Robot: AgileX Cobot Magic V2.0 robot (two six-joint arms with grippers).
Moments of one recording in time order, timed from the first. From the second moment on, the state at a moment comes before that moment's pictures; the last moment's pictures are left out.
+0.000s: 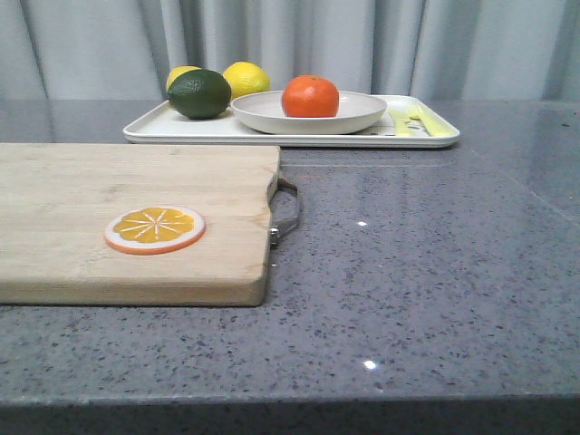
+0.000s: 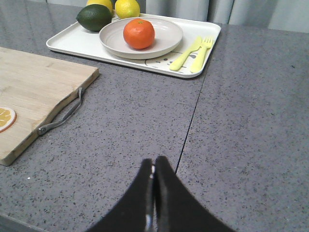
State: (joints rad) left arm 0.07 0.00 0.00 -0.12 0.09 0.01; right arm 0.14 0.20 -0.56 0.31 0.74 -0.21
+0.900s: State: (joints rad) left arm 0.07 0.00 0.00 -0.12 0.09 0.00; right arm 0.14 0.20 -0.56 0.31 0.74 -0.21
